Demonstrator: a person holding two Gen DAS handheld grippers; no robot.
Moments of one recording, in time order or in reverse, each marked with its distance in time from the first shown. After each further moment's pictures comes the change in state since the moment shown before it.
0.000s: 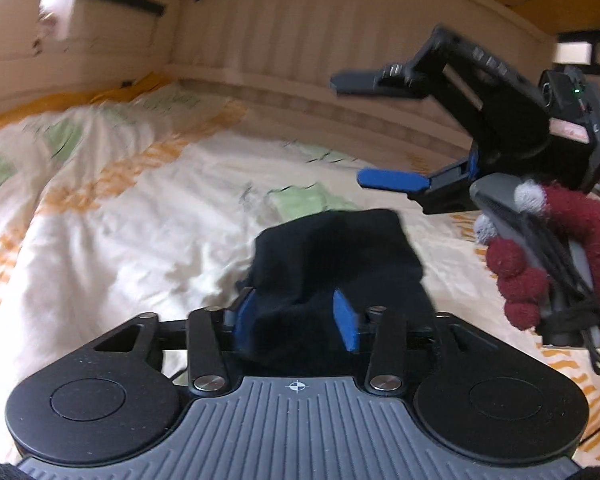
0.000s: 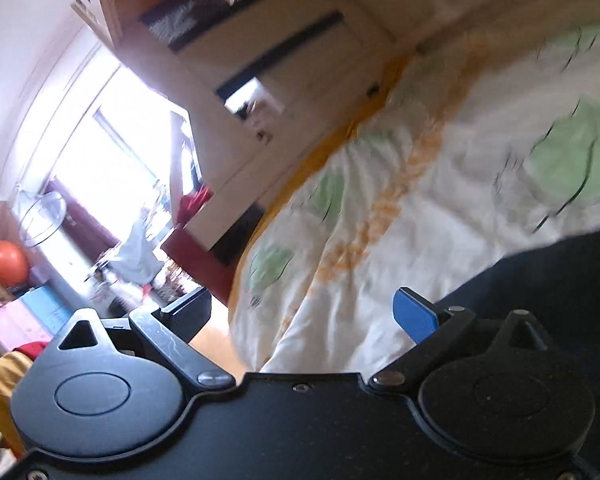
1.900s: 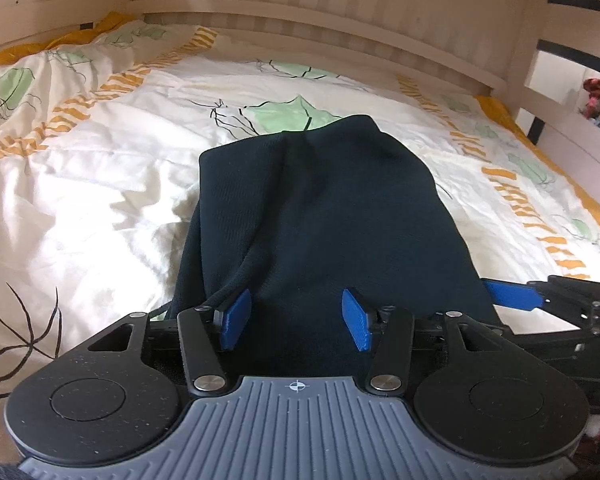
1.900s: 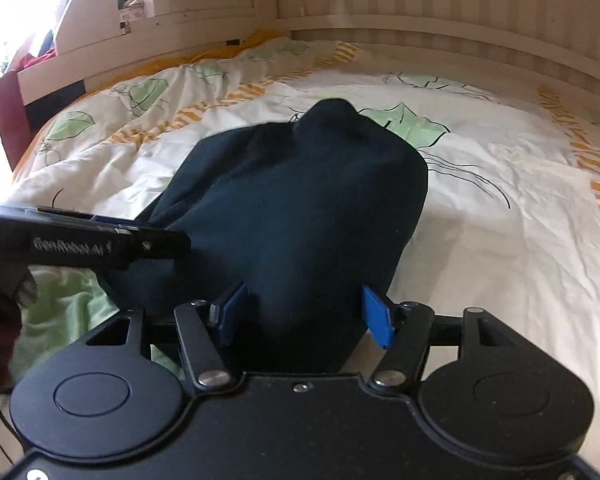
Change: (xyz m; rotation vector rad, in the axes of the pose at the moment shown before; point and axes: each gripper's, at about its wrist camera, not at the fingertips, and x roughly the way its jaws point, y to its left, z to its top) left arm 0.095 0.006 -0.037 0.038 0.229 -0.036; right arm -0.030 -0.021 -0.139 -0.344 0.098 -0.693
